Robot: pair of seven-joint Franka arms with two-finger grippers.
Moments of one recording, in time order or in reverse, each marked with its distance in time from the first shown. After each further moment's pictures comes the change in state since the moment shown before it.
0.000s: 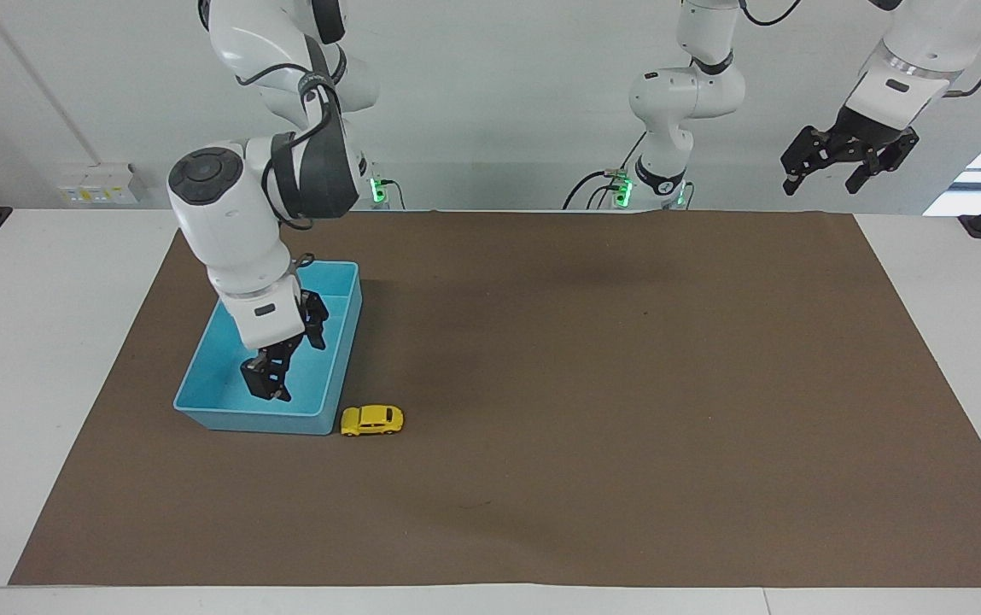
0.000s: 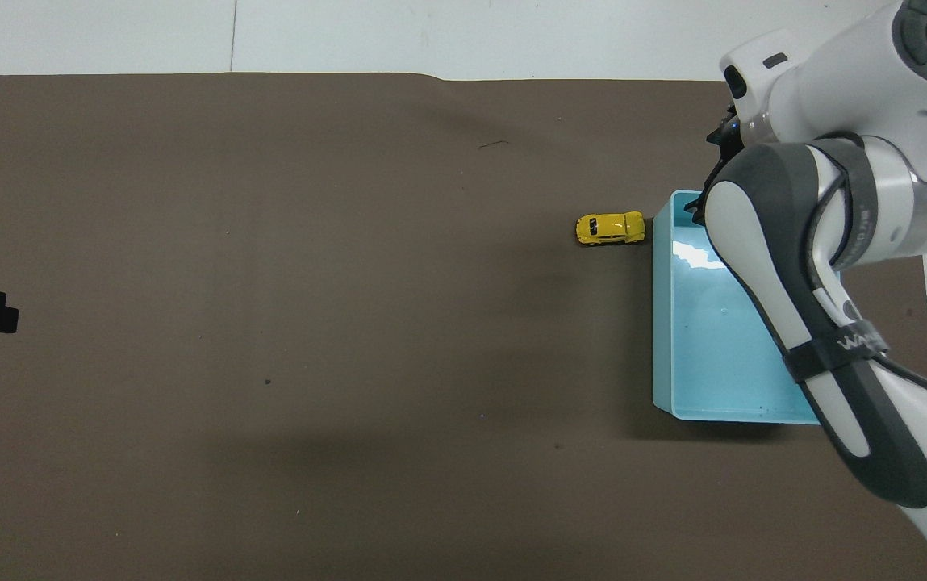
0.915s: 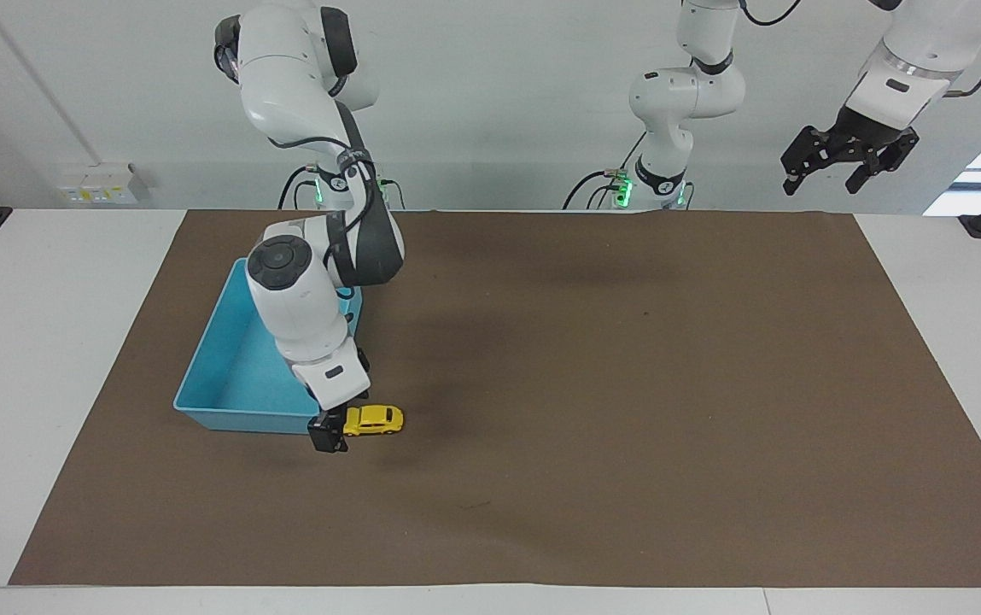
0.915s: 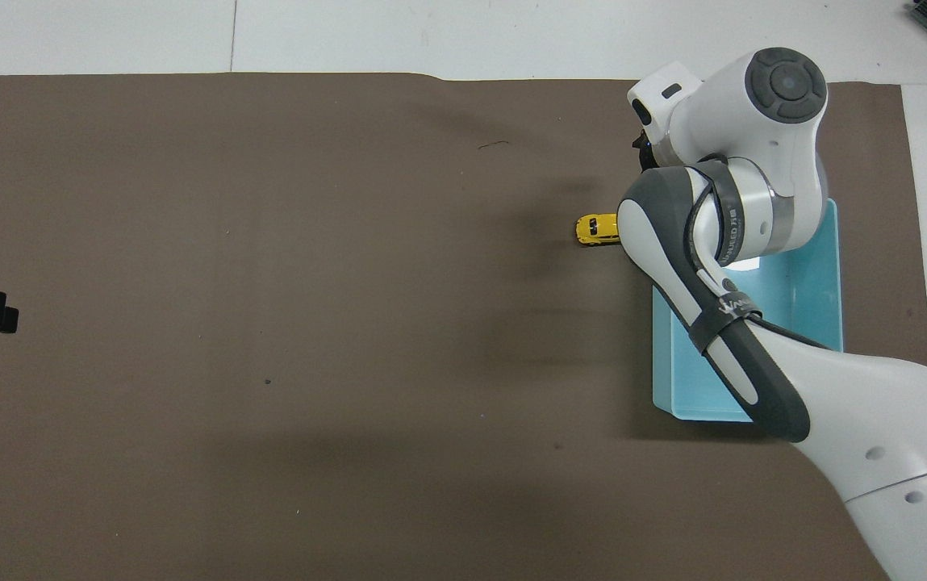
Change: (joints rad) left arm 0.000 0.000 0.000 0.000 0.000 0.000 0.000; right arm 0.027 0.146 0.033 -0.031 0.001 0.211 -0.106
